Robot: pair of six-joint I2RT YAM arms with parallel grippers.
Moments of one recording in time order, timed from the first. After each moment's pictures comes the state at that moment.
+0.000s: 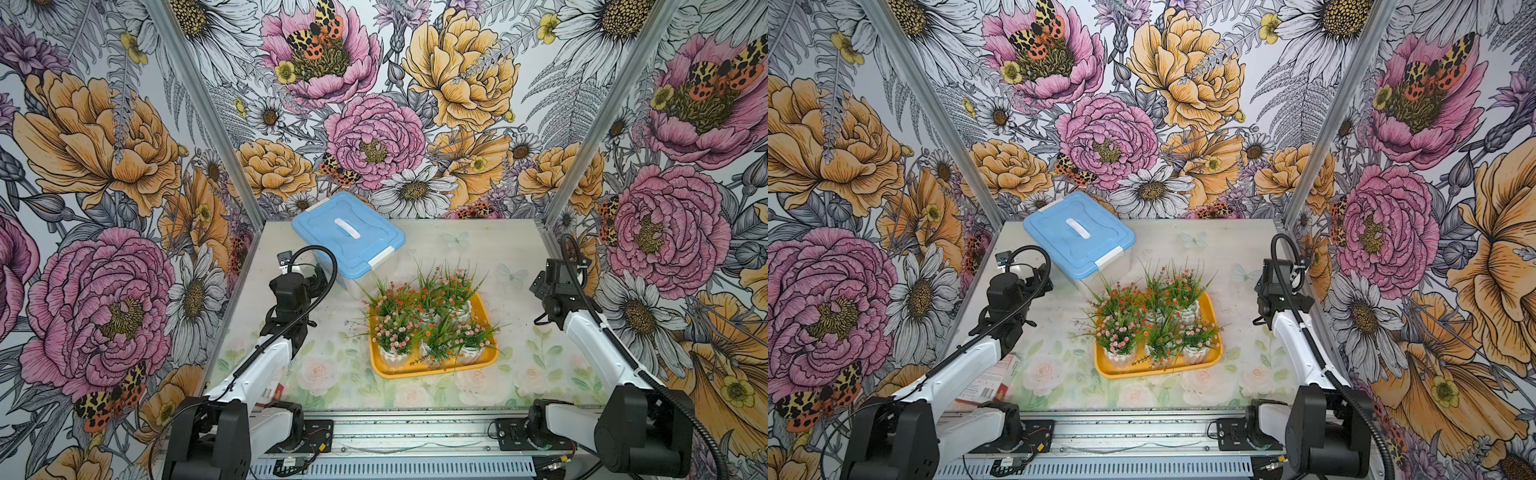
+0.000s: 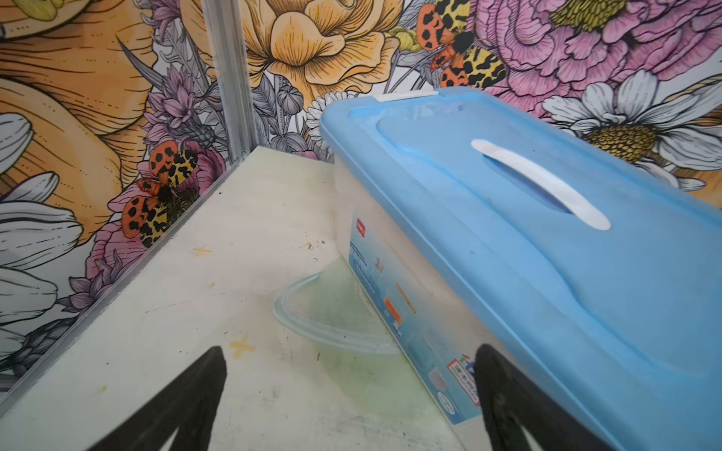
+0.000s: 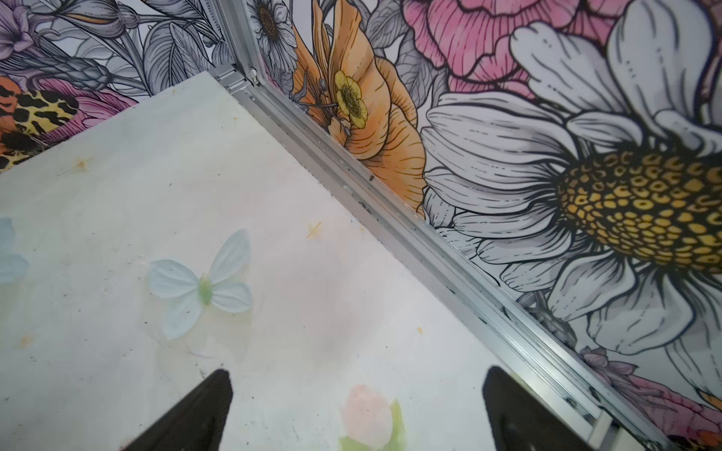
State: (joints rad) left arm -0.12 1.14 0.53 0.27 -0.32 -0.23; right arm -0.10 1.19 0.75 -0.36 0.50 0.43
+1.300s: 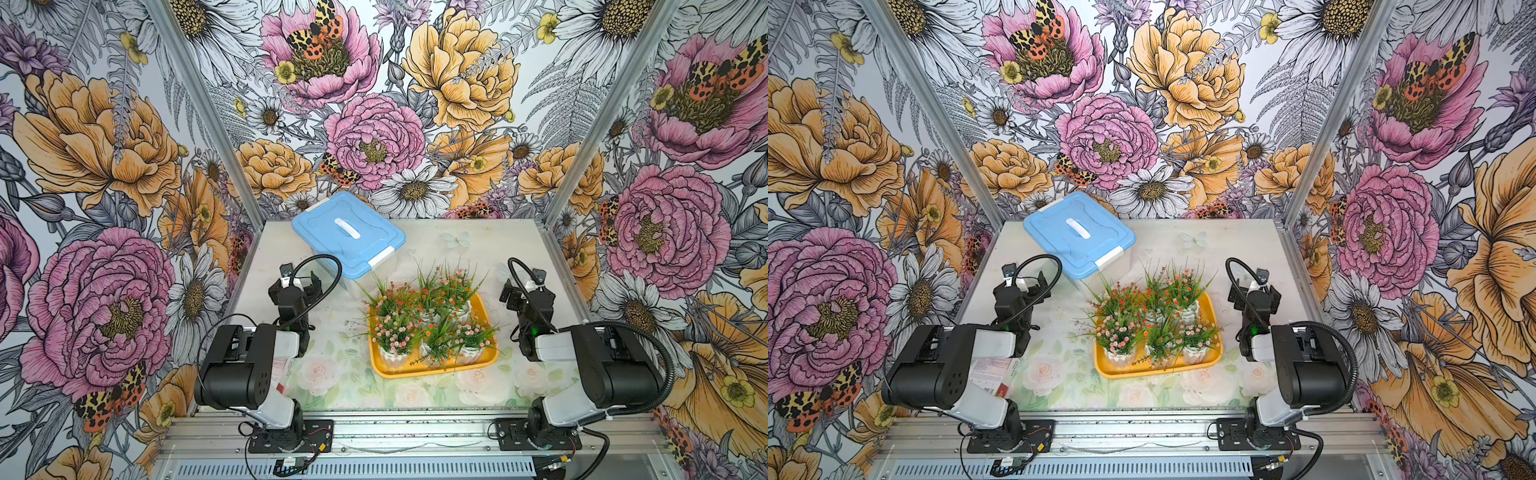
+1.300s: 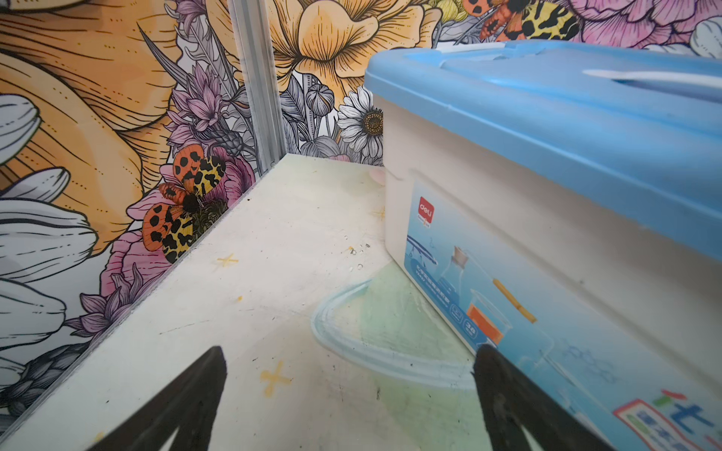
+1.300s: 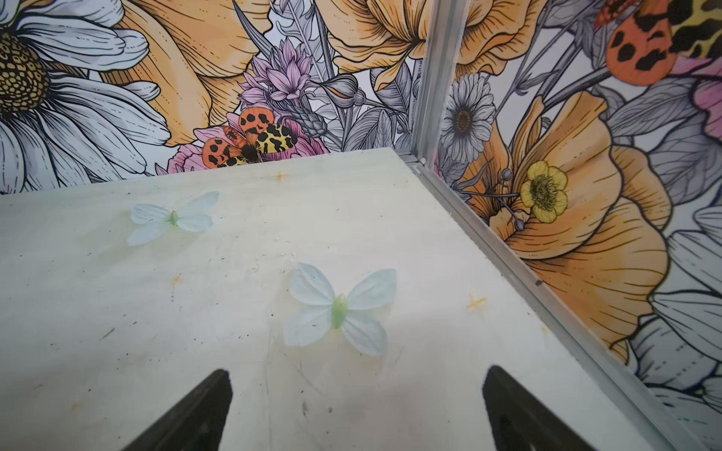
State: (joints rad) left arm -0.02 1.54 0.38 0.92 -0.28 -0.08; right arm -0.02 1.53 0.33 0.92 0.24 0.07
